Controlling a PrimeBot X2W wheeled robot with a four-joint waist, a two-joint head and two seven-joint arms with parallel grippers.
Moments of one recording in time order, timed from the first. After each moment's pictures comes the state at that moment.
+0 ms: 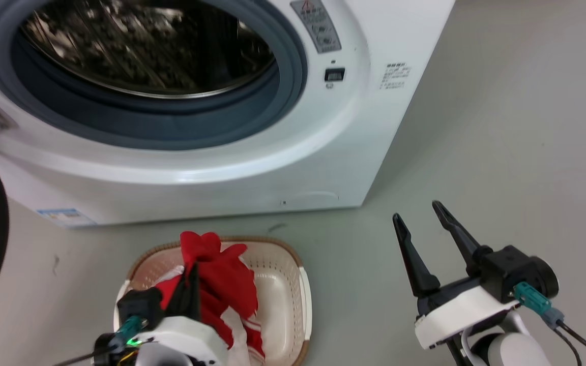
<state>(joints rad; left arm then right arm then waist) -0.04 0.07 -0.13 0.21 -0.31 0.04 -0.17 -0.08 -0.05 0.21 0.02 0.11 0.13 -0.11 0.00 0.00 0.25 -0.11</state>
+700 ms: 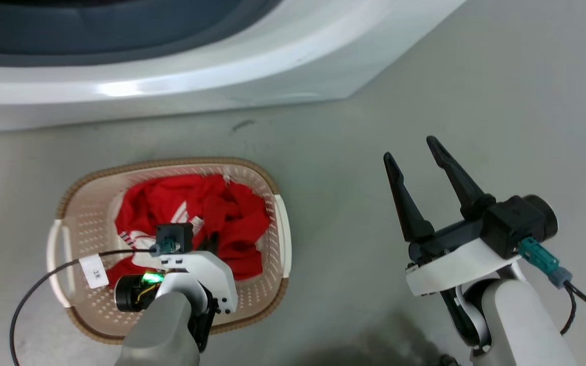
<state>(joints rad) -0.57 0.05 -0.25 1.06 -0.36 -0.05 -0.22 -0.27 -0.05 0.24 0.04 0.11 0.13 -0.17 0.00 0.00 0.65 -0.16</state>
